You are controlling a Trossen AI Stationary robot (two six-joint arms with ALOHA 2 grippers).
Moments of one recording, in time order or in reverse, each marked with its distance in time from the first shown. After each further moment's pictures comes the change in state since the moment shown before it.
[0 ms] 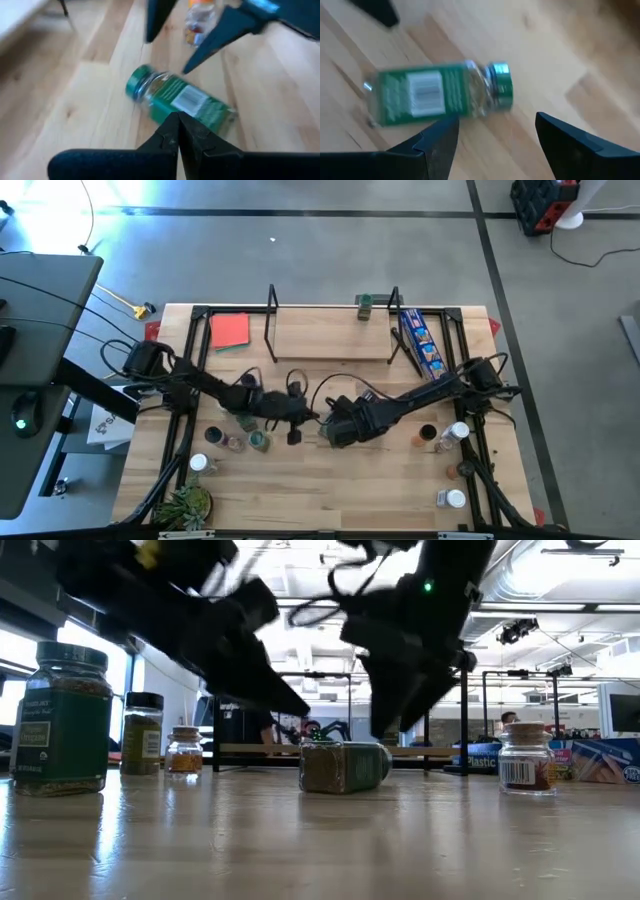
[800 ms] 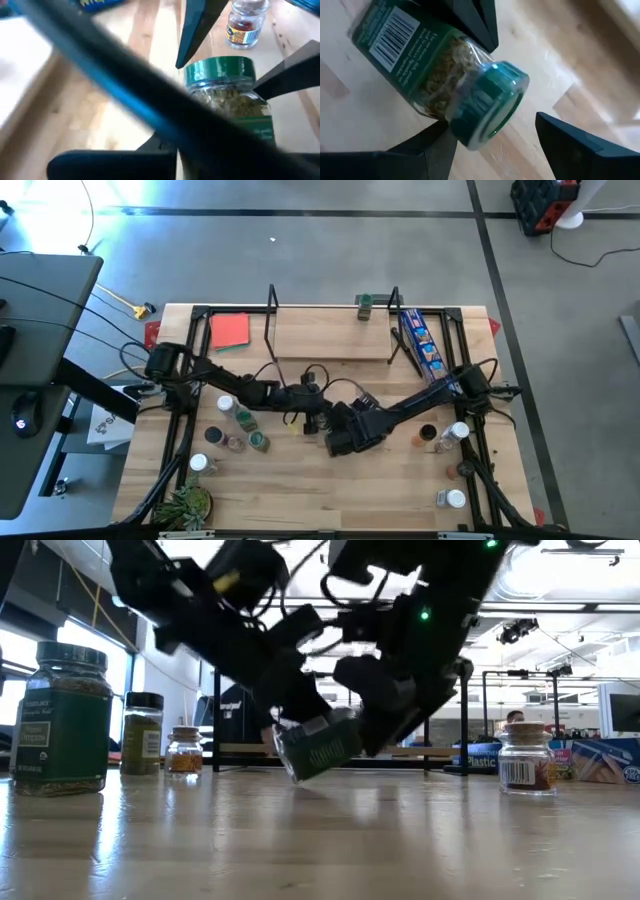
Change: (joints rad) left arm 0.048 0.138 0.178 -0.066 -0.089 0.217; right arm 0.032 0.081 0.020 0.021 0.251 0.006
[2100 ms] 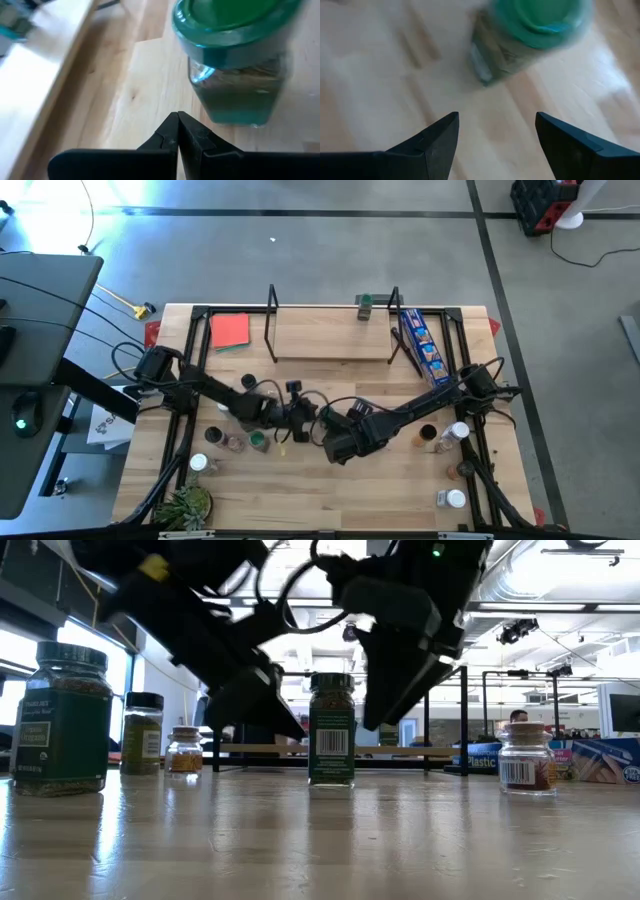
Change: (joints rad) left arm -0.123 -0.041 0.001 -0.257 -0.311 -0.027; right arm 0.036 -0.038 0.074 0.001 -0.240 -0.157
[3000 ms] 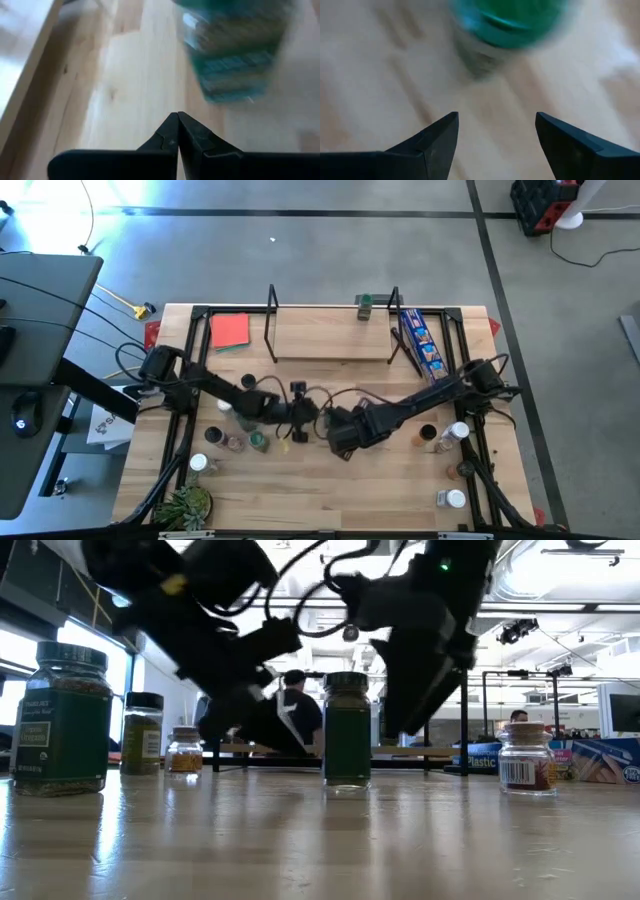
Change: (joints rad) left arm 0.046 0.026 -0.002 0.022 0.133 0.055; right arm -0.036 -0.048 -0.088 0.042 -0.113 0.013
